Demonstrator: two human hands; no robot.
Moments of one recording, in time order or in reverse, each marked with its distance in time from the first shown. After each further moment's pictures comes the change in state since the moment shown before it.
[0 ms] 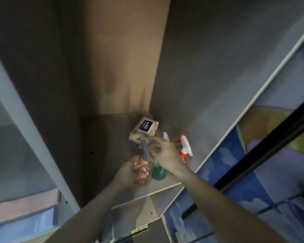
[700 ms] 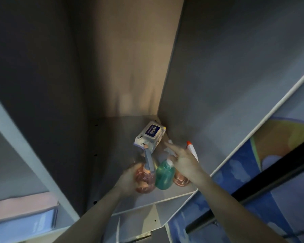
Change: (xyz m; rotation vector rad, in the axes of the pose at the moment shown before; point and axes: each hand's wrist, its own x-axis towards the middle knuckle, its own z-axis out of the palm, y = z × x) left_hand 0.009 -0.005 0.004 -0.040 -0.007 -0.070; right_hand 0.032 0.064 -0.030 -0.217 -0.138 -0.036
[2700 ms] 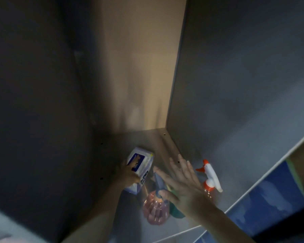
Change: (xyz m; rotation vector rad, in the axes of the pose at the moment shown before) left_hand 0.117 -0.034 -0.061 0.555 0.082 -0.246; right_hand 0.002 -0.006 0.036 -0.546 -0.041 -0.287
